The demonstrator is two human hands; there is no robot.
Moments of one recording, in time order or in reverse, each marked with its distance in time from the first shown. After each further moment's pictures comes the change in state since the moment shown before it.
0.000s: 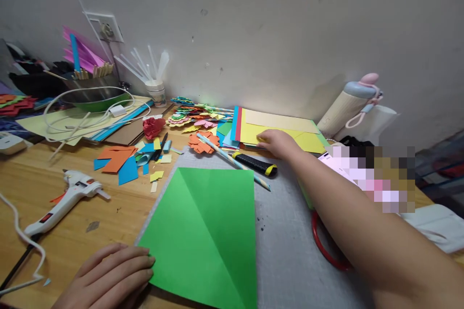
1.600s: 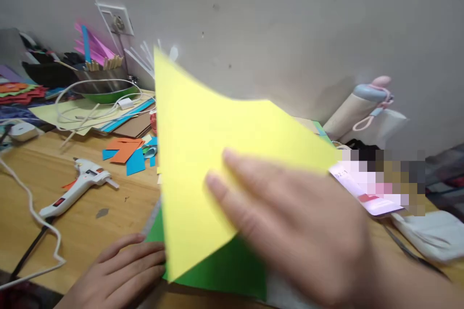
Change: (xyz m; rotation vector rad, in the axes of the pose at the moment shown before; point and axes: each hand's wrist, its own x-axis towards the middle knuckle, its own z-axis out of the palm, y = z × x) left_hand 0.004 0.017 0.004 -0.103 0.037 -0.037; right_hand -0.137 -0.166 -0.121 0.316 0.012 -0.123
